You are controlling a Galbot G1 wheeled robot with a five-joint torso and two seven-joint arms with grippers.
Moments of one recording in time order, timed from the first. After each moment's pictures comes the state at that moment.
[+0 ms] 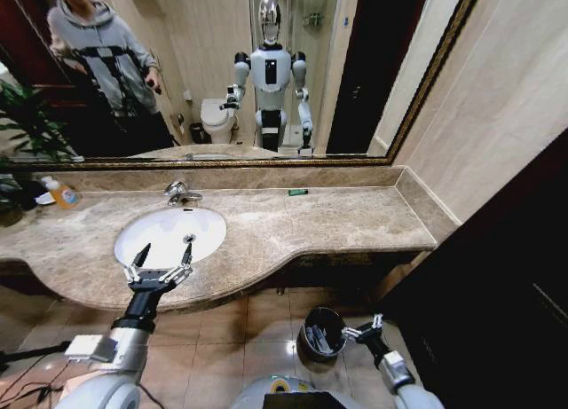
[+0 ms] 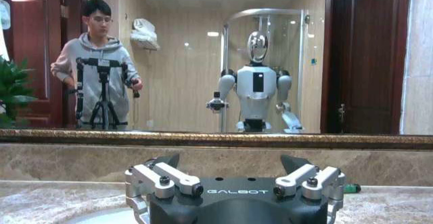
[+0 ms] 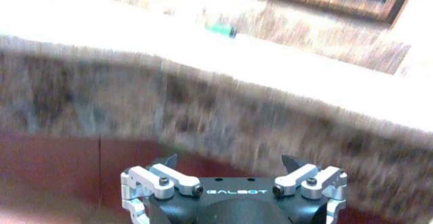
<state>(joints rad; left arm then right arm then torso) 1.84 -1.36 -0.82 -2.47 -0.37 0.04 0.05 -1.82 1.38 0.70 1.97 -0.03 0.16 -0.20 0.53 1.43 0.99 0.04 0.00</state>
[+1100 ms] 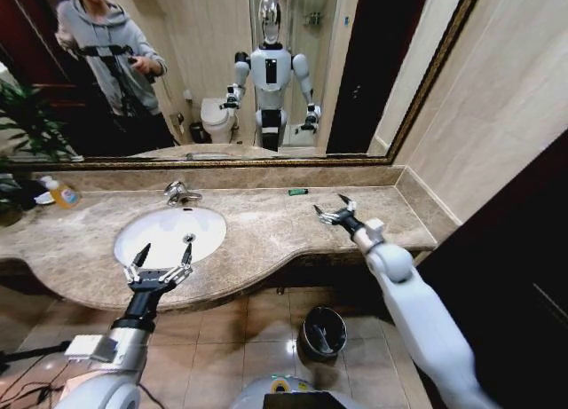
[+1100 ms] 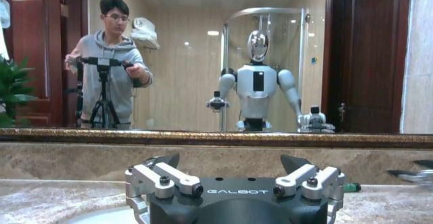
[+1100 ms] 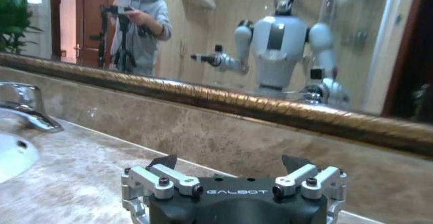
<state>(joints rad) 1.84 -1.36 -0.82 -2.47 -0.37 0.04 0.05 -0.71 1.19 0.27 1.55 0.30 -0.24 -0.21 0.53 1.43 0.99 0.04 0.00</state>
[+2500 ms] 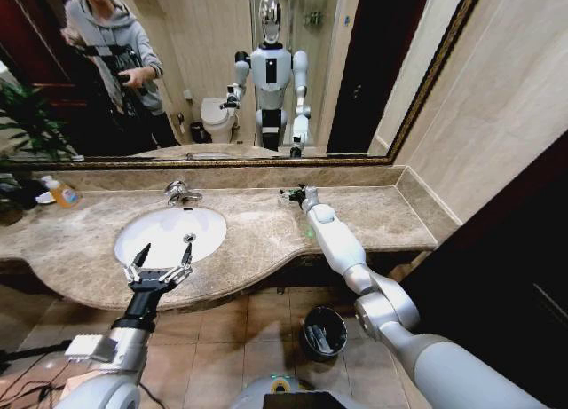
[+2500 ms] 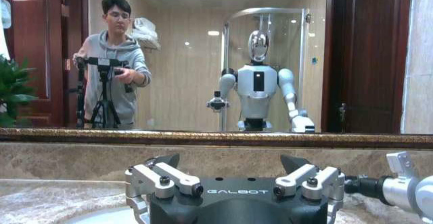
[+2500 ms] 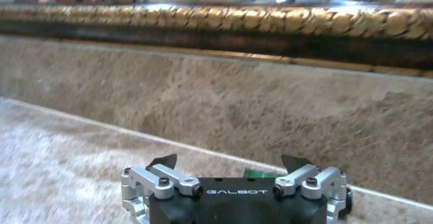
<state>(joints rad) 1.84 -1.36 -0.82 -2.47 -0.37 0.04 0.05 -0.24 1.53 0.21 0.69 0.13 -0.05 -0.20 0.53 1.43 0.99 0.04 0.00</state>
